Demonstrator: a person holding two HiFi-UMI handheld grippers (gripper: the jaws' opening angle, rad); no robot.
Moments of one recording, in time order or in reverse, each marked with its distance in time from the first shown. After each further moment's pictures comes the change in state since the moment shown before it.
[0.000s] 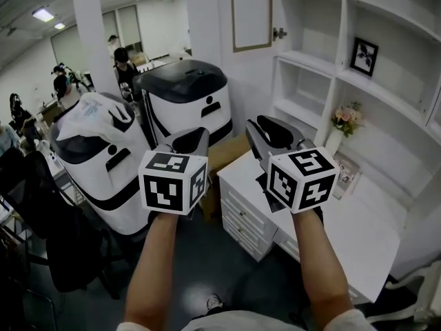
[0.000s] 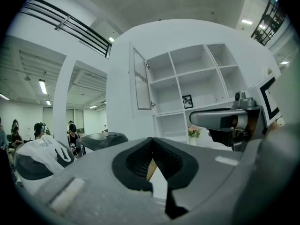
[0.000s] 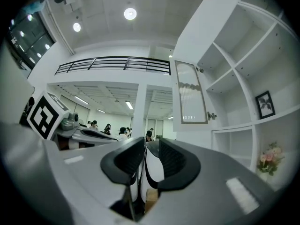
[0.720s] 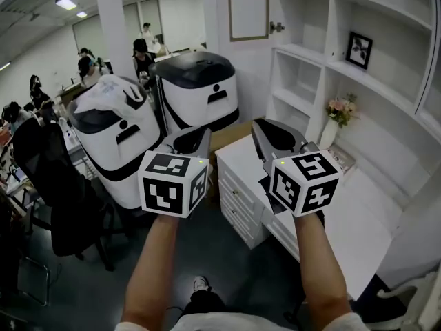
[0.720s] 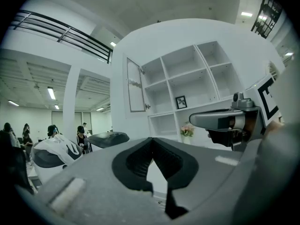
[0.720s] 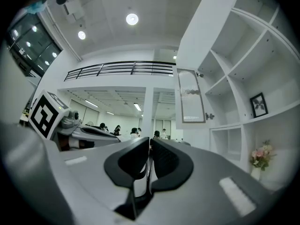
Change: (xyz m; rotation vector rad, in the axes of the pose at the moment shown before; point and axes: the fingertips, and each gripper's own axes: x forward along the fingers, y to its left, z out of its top) left arm -0.081 -0.111 -0.003 0.015 -0.003 0.095; right arm -0.128 0.007 -0.001 0.008 -0.009 0.109
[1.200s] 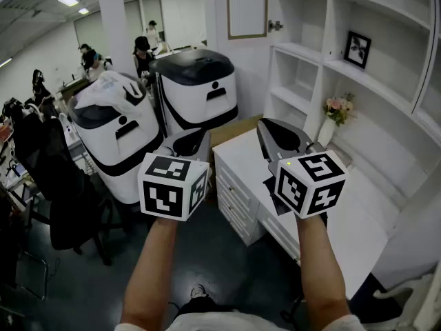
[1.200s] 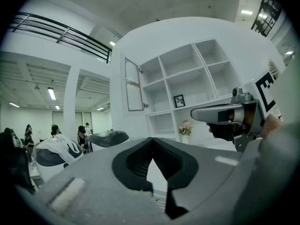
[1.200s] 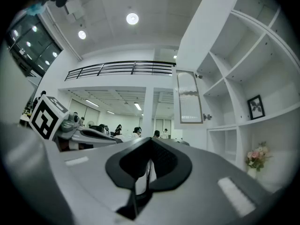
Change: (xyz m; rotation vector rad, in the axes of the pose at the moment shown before) left arm -0.011 -0.021 0.001 0.011 0.017 0.006; right arm -0.027 -0.008 0.010 -0.001 0.009 0.002
